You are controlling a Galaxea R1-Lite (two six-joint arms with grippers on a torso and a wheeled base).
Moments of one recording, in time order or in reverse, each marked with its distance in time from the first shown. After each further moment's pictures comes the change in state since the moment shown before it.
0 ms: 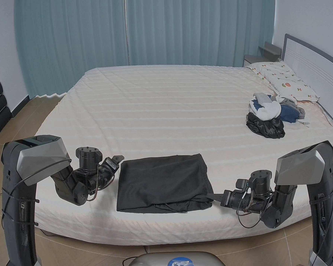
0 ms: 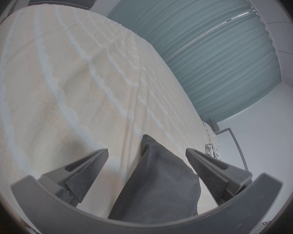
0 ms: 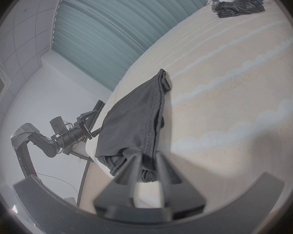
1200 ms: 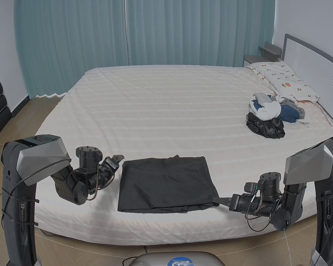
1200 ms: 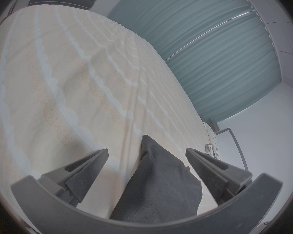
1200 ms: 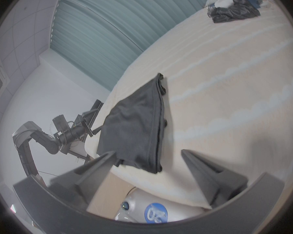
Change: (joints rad) left arm 0.000 -0.001 -0.007 0.007 0.000 0.000; right arm -0.032 -0.066 0.142 -0.019 0.001 -0.038
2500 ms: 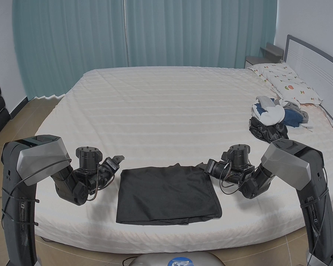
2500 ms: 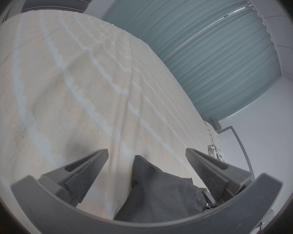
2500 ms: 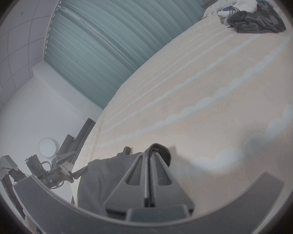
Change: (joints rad) left arm 0.000 0.001 0.004 -0.006 0.007 0.044; right arm 0.033 0.187 -0.798 0.473 -0.164 0.087
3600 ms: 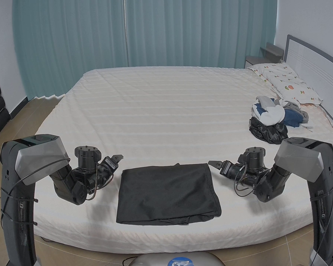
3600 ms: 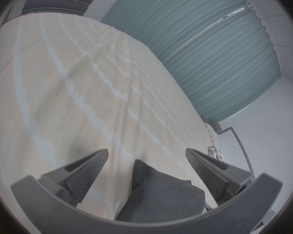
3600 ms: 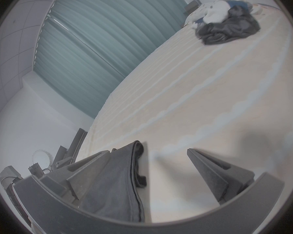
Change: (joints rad) left arm 0.007 -0.009 0.007 -0.001 0.005 0.001; right arm -0.076 -0.084 0.221 -0.114 -0.054 0.037
